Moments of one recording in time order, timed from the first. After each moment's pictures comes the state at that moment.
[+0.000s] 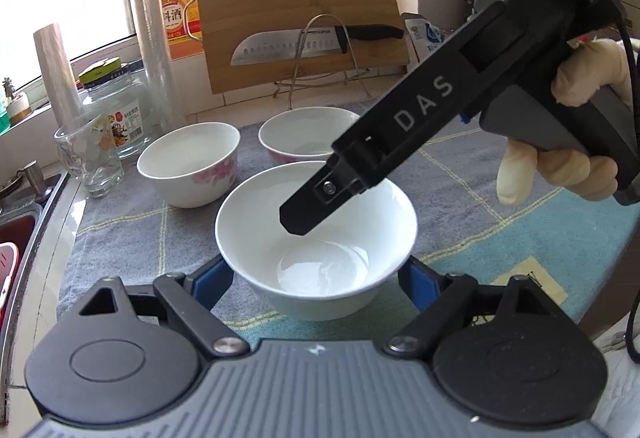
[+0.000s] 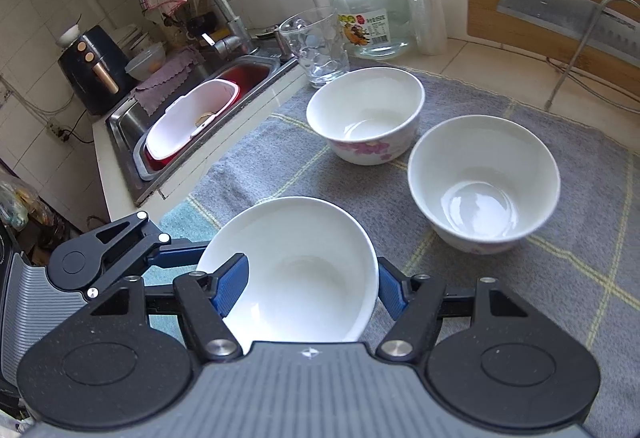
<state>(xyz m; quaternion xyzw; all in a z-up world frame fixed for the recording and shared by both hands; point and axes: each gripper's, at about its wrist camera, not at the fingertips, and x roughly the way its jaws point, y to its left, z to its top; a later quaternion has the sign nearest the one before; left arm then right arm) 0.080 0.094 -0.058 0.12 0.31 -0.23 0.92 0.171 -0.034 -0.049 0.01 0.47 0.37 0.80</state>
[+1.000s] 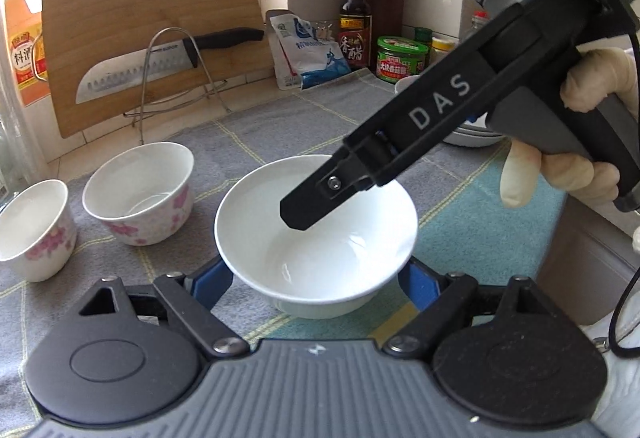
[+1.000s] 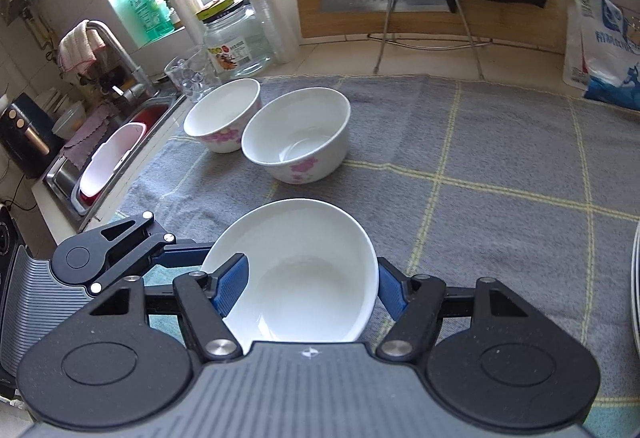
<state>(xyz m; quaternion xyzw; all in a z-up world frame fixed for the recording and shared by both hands) 0.092 0.012 -0.067 0.14 0.31 -0.38 0.86 0.127 -0.149 -0.047 0.07 0.46 0.23 0.85</state>
